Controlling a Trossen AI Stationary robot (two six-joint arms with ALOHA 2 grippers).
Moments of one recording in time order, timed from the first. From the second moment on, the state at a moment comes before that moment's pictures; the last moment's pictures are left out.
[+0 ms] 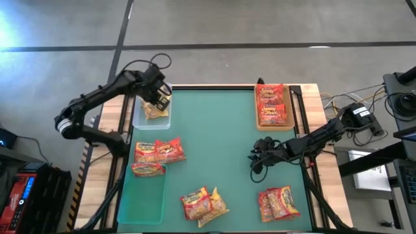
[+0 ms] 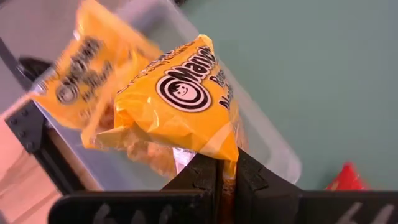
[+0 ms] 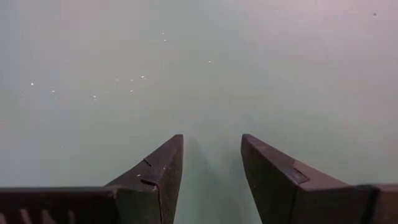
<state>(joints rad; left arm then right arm) 0.71 1.34 1.21 -1.14 -0.16 -0.19 0.33 1.33 0.34 0.06 0.40 0.84</state>
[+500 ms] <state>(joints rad) 0.71 1.51 1.15 -1.28 -0.59 -0.16 0.33 1.33 0.34 0.06 0.39 0.84</state>
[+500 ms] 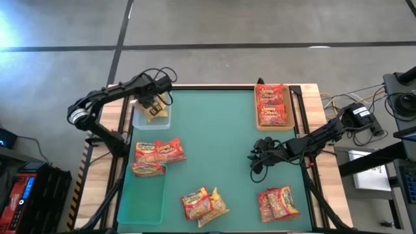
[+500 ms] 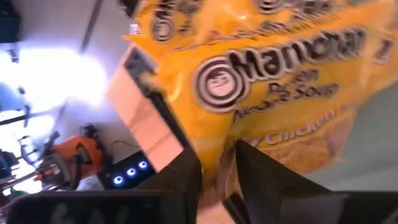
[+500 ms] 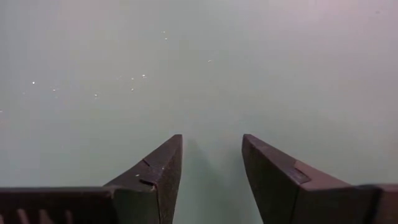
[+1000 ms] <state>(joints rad) 0.70 1.49 1.29 -1.23 -0.49 -0.24 0.33 1.32 0.47 0.06 -0.03 0.93</state>
